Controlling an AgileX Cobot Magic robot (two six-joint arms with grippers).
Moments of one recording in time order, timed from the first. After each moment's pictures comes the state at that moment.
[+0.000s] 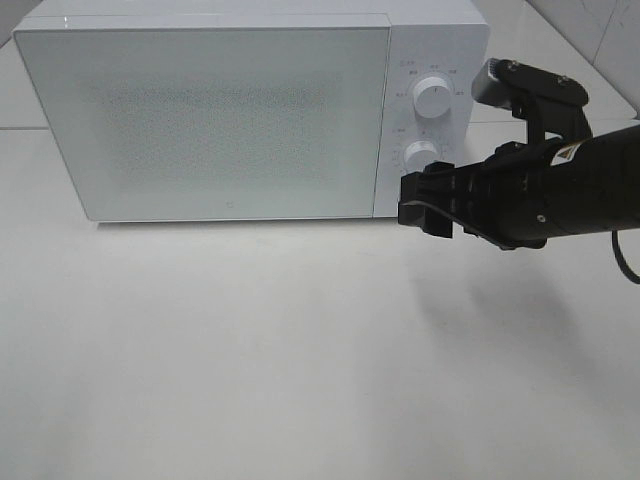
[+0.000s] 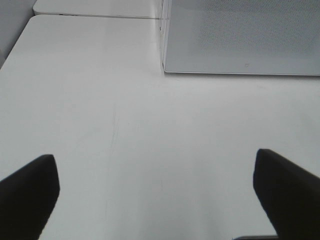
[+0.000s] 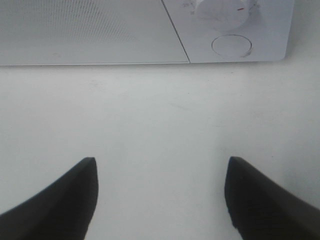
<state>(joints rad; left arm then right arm) 0.03 0.00 -0.52 -0.10 1.08 0.03 0.45 1.43 -0.64 0.50 -0.01 -0.08</state>
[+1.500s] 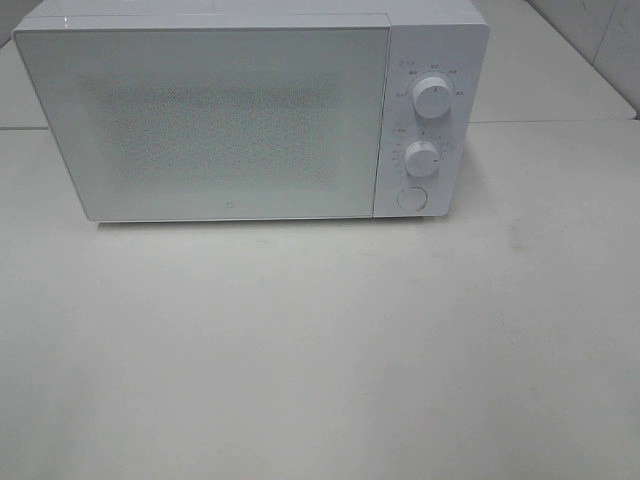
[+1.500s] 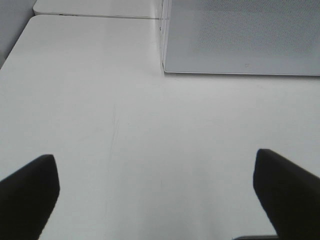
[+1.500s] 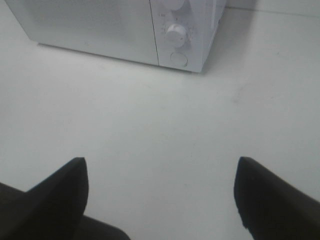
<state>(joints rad) 0.03 0.00 -0.52 -0.10 1.08 0.03 0.24 0.33 -0.69 0.13 0.95 -0.01</state>
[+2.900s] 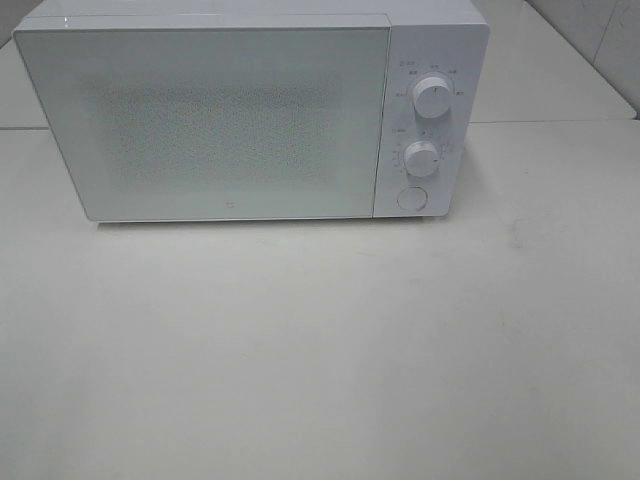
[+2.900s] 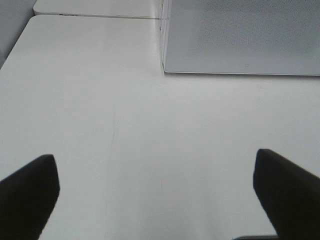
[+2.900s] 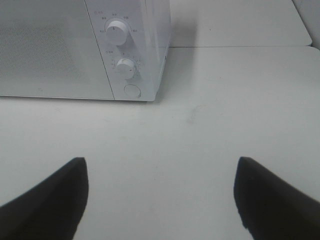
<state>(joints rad) 0.03 0.00 -0.52 -0.10 1.08 0.03 0.15 0.12 -0.56 0.03 0.86 0.08</state>
